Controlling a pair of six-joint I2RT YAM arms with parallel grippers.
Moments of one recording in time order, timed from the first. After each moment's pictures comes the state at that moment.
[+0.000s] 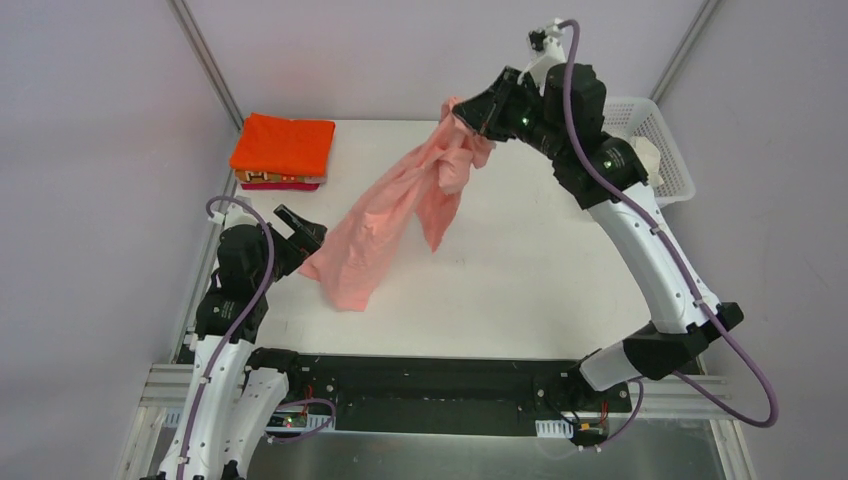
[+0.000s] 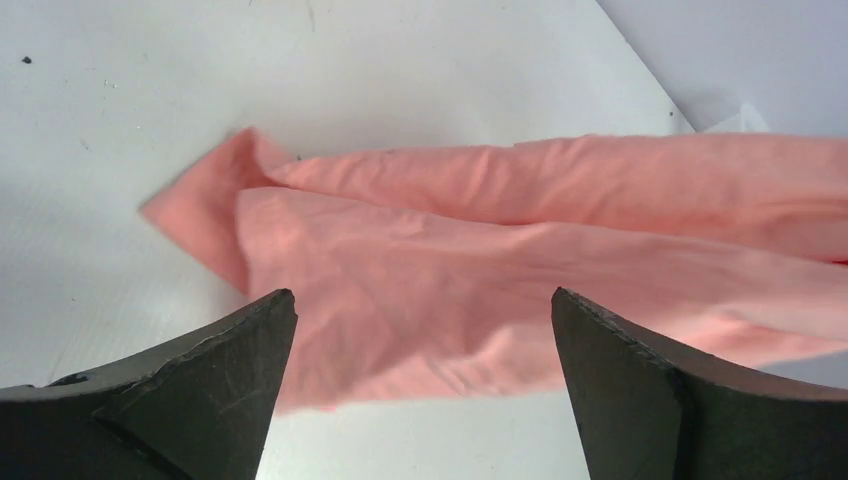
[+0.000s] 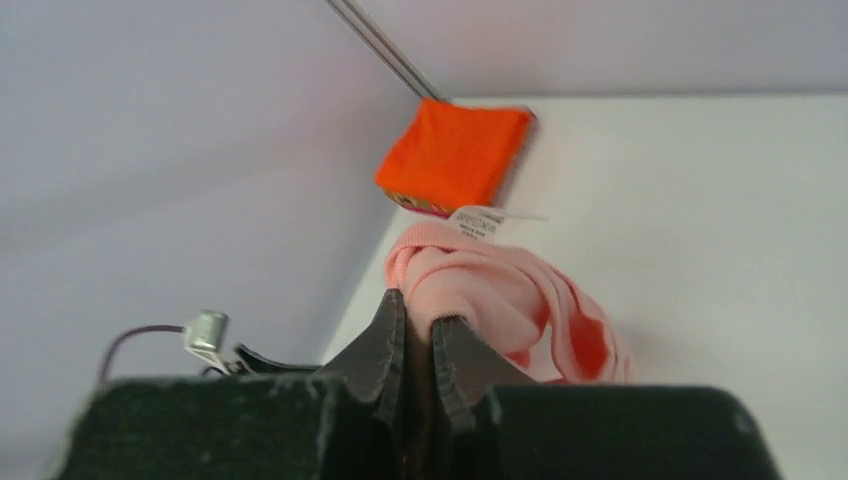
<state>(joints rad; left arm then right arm) -0.07 0.58 0.71 -0.56 0.00 -0.76 0.60 1.52 1.98 -0.55 -0.11 0.60</state>
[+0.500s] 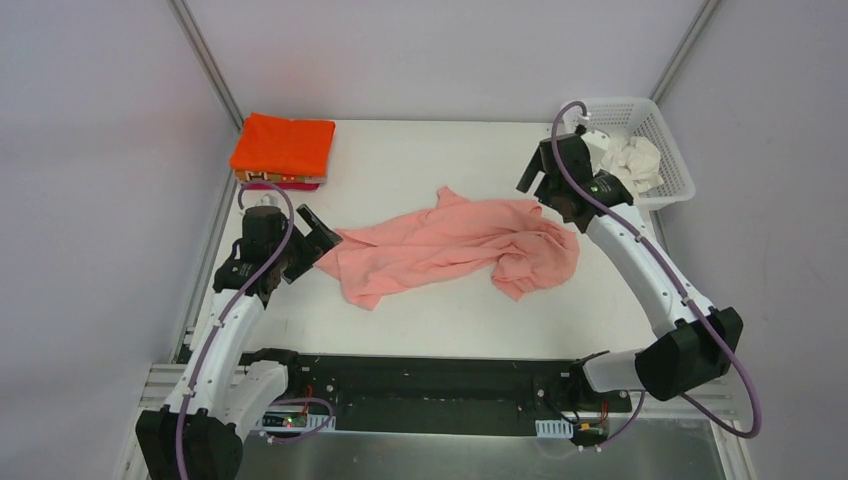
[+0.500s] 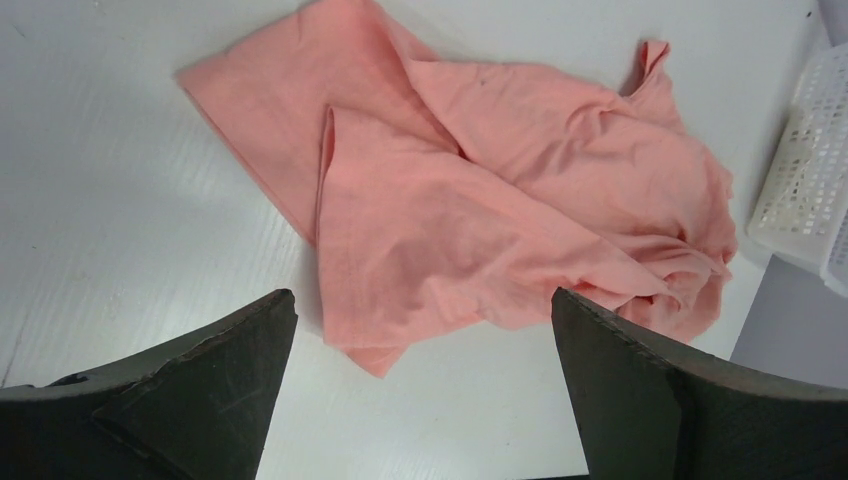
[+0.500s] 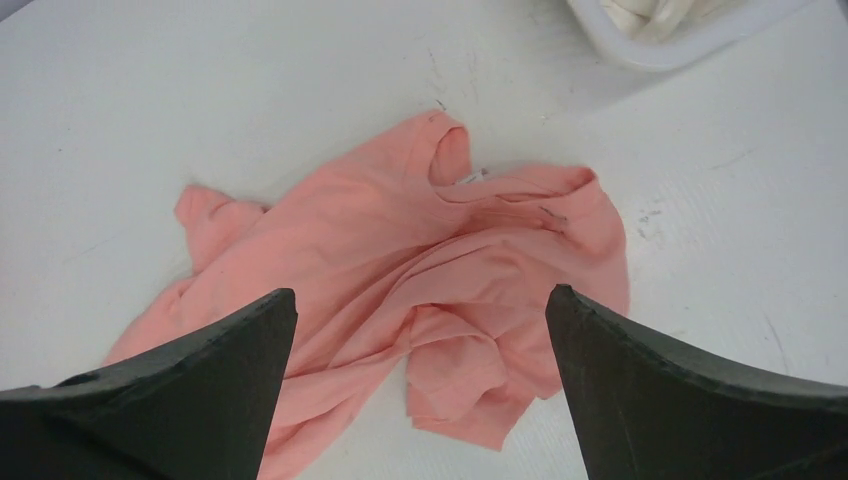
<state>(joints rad) -0.07 0.83 0.71 -0.57 0.09 -0.77 0.40 1.38 1.36 -0.78 0.48 0.67</state>
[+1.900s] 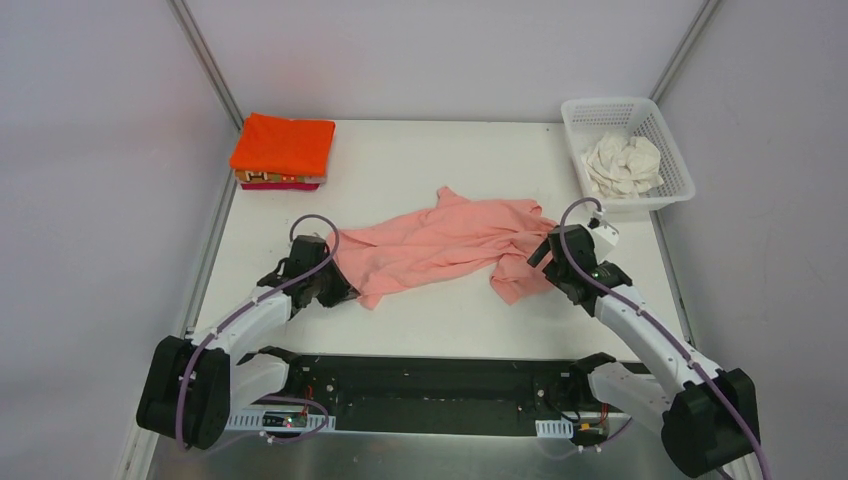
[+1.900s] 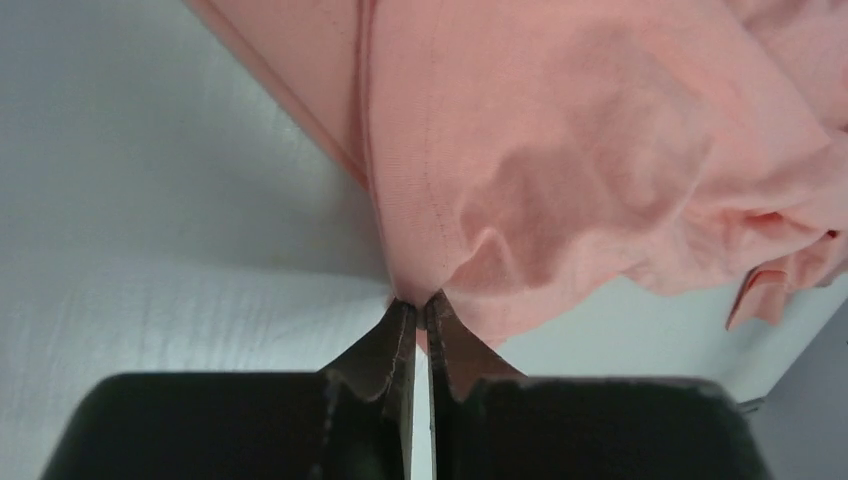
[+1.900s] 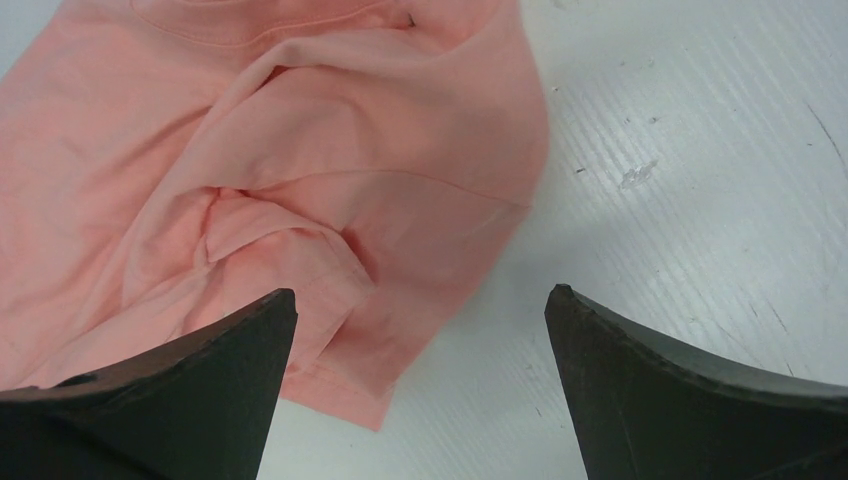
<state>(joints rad) -0.27 1.07 0.42 -0.32 0.13 -0.87 0.40 0.96 0.62 -0.58 0.47 0.89</state>
